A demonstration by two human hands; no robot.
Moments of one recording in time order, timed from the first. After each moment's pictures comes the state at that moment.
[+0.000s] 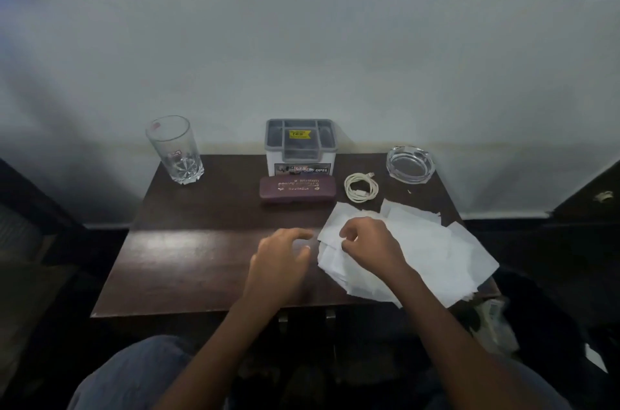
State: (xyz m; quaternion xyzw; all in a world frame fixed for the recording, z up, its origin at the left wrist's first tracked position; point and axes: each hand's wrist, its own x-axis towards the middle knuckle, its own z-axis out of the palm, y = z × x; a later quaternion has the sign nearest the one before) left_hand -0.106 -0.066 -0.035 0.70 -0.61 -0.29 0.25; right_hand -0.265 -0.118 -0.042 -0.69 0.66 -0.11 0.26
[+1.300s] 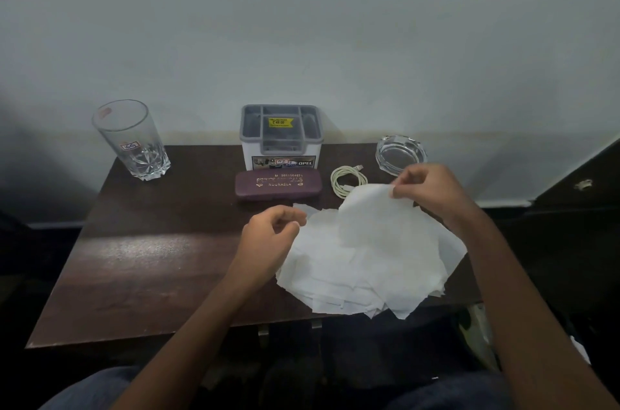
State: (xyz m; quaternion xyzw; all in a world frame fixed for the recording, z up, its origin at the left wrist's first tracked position) left_hand -0.111 -0.103 -0.033 0.63 -0.53 -0.43 0.36; right_hand -0.347 -0.175 0.005 -0.59 0.67 -0.27 0.36
